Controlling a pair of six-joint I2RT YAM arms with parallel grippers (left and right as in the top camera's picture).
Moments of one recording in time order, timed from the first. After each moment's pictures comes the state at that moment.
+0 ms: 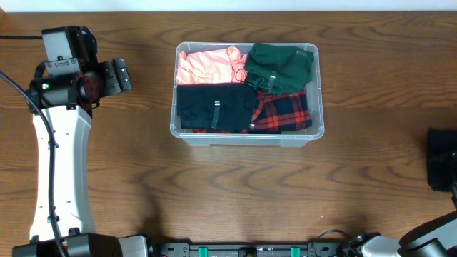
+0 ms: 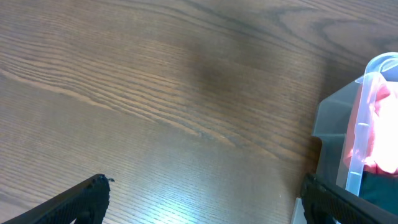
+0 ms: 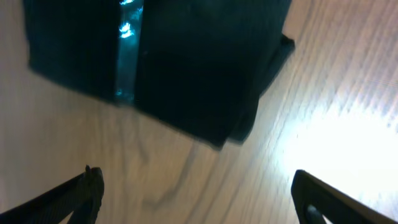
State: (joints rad) left arm 0.16 1.49 1.48 -0.92 -0.06 -0.09; right arm -1.00 1.53 0.99 -0.75 -0.11 0.41
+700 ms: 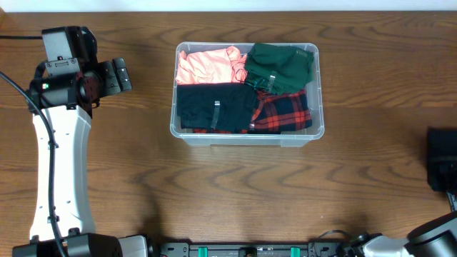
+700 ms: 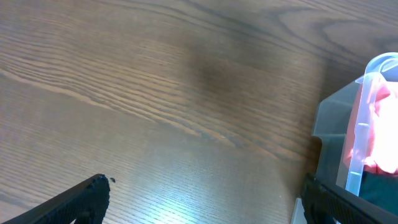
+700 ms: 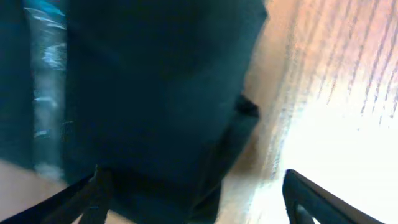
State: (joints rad) left arm 0.16 1.49 1.48 -0.92 -0.06 -0.09; right arm -1.07 1.60 0.82 -0.39 -0.10 0.38
